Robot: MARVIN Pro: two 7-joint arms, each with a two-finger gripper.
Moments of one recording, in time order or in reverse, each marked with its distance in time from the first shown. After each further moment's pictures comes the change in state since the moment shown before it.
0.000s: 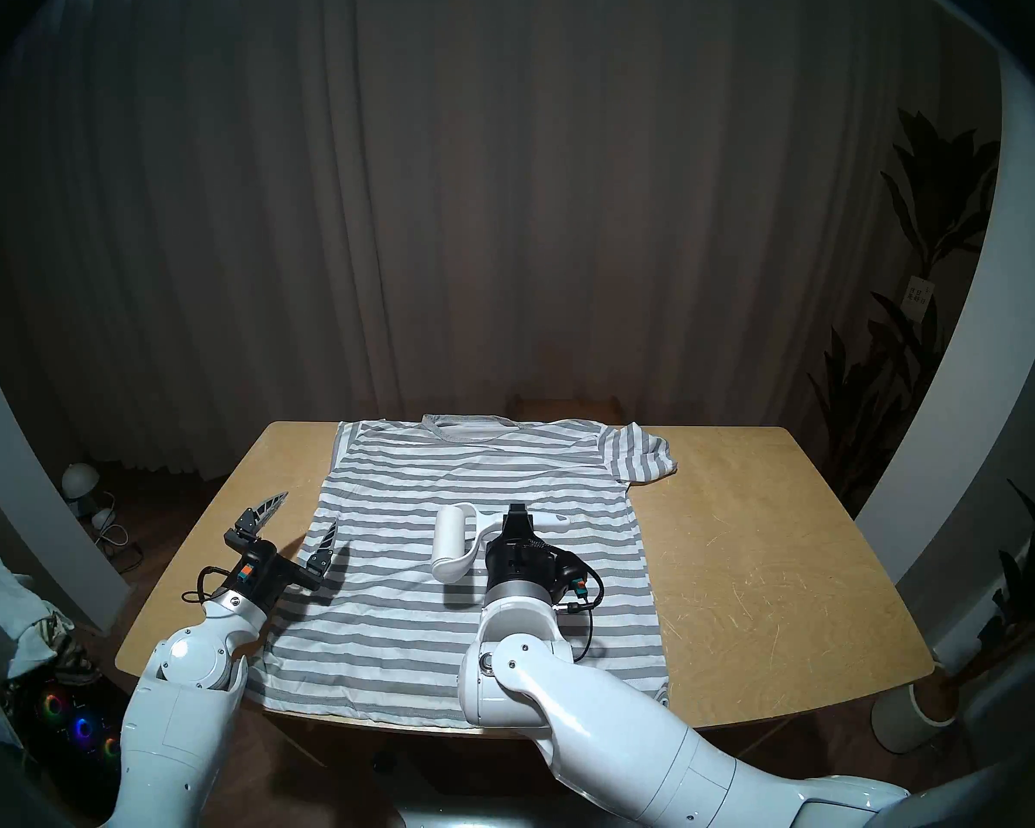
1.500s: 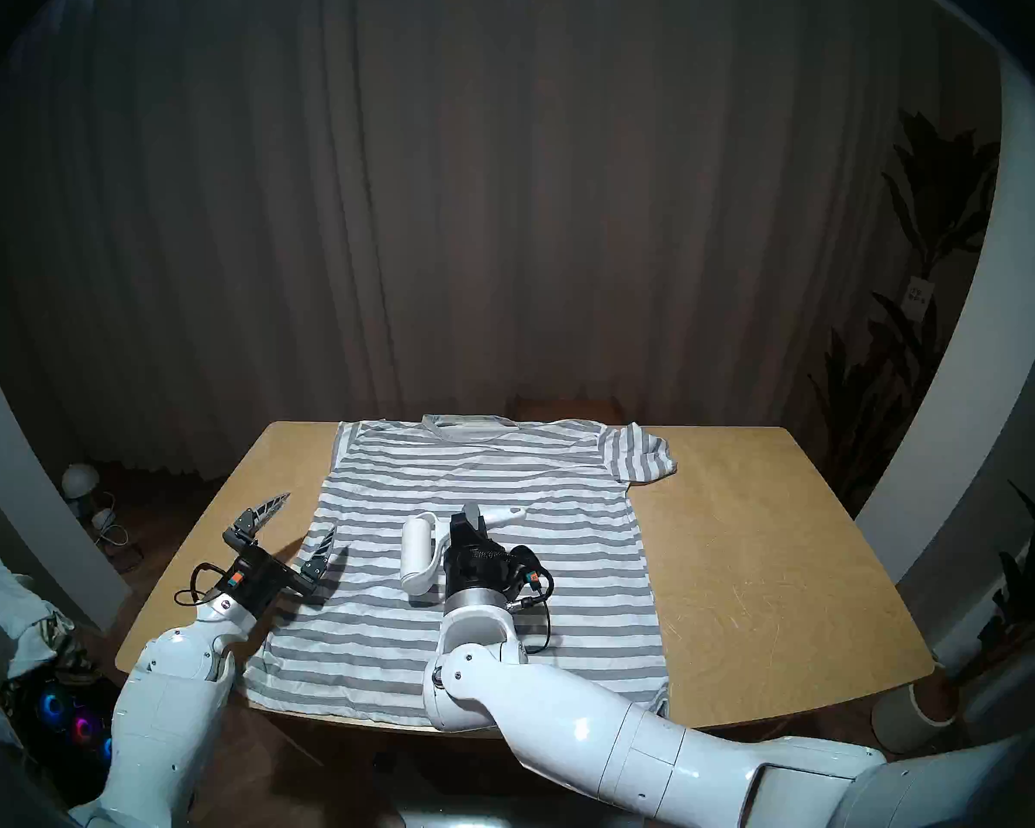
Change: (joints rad) left arm -0.059 0.056 0.020 0.132 -0.061 -0.161 -0.119; right arm 0.133 -0.068 -0.153 0.226 -0.051 -0.014 0.029
